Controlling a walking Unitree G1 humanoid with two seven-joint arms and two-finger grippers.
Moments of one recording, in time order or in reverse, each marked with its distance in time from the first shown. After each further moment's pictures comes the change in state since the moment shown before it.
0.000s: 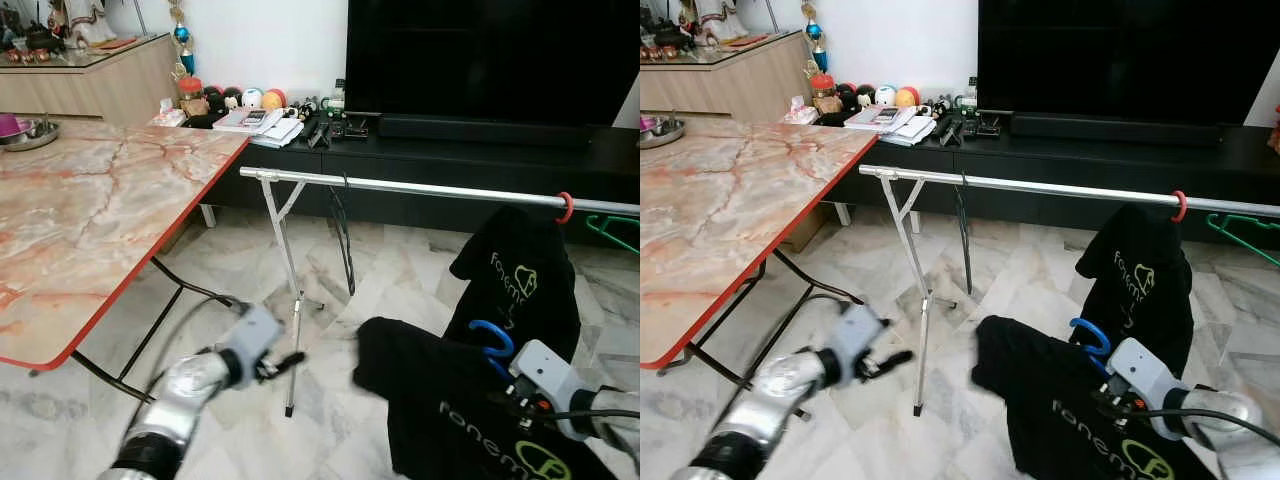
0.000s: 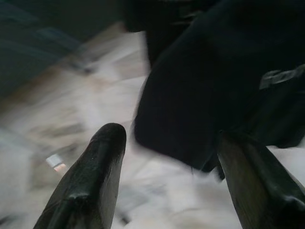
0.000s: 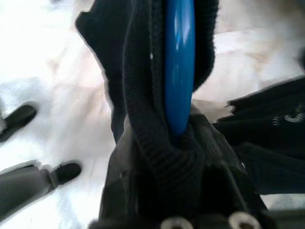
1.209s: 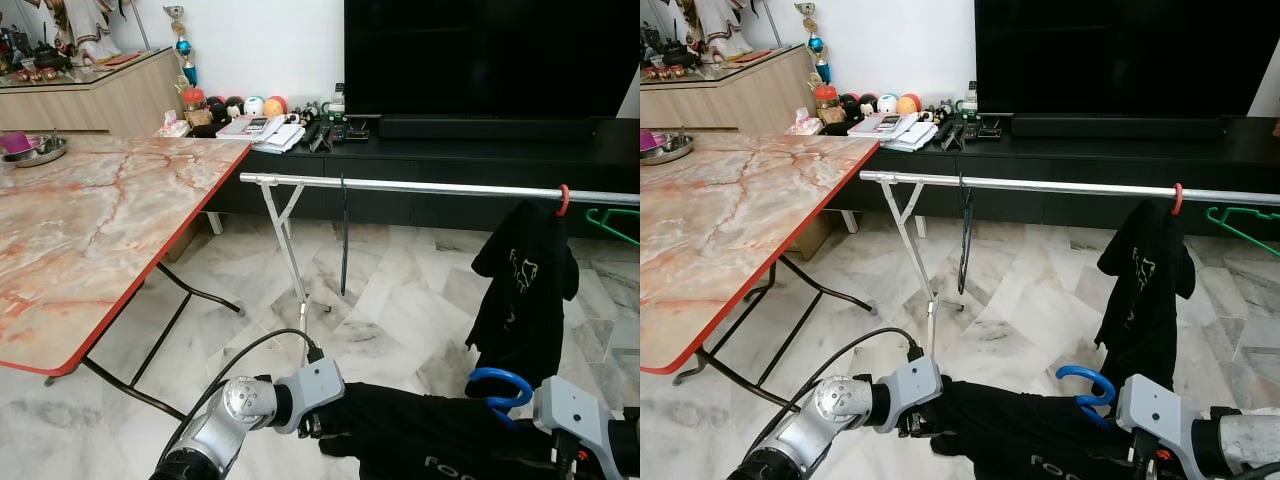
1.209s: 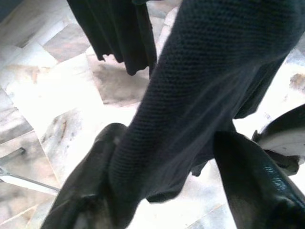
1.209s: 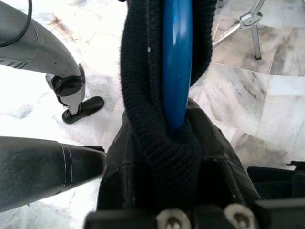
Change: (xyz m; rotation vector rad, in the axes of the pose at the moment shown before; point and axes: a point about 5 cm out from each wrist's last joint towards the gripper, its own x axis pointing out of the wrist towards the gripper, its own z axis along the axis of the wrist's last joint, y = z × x) left arm 0.021 -0.049 -0.012 0.086 0.110 -0.275; right arm -0.043 0.040 0.022 -0.118 -0.068 0.292
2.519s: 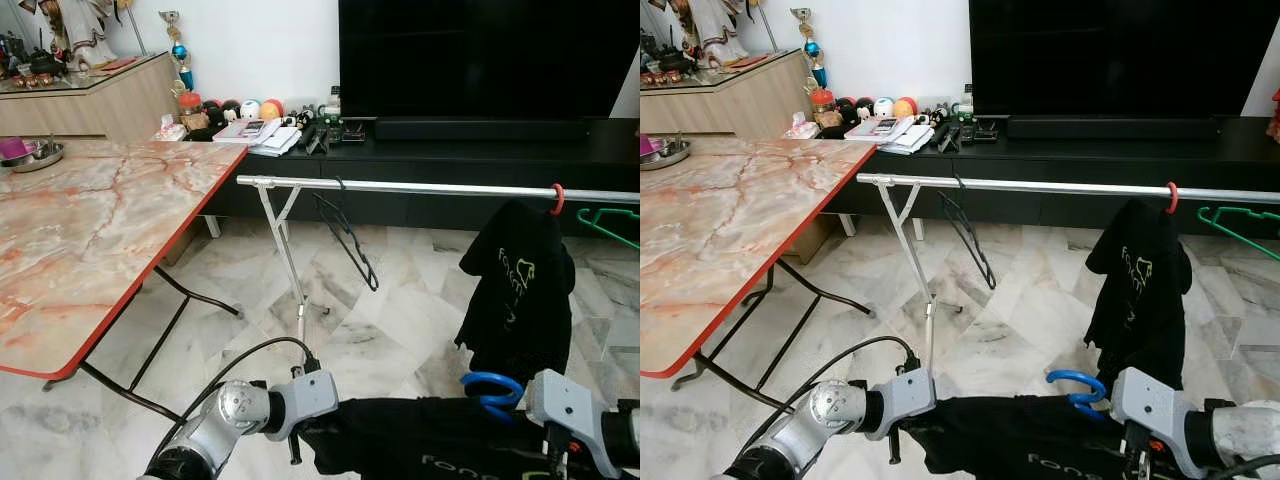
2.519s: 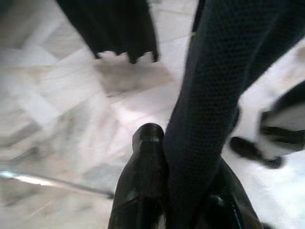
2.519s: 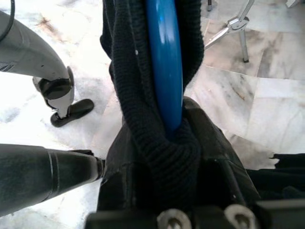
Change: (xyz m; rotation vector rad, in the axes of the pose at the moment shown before) left arm -0.003 0.007 -0.005 0.100 0.063 -0.001; right arm 0.004 -0.006 0.006 -0.026 -0.002 -0.045
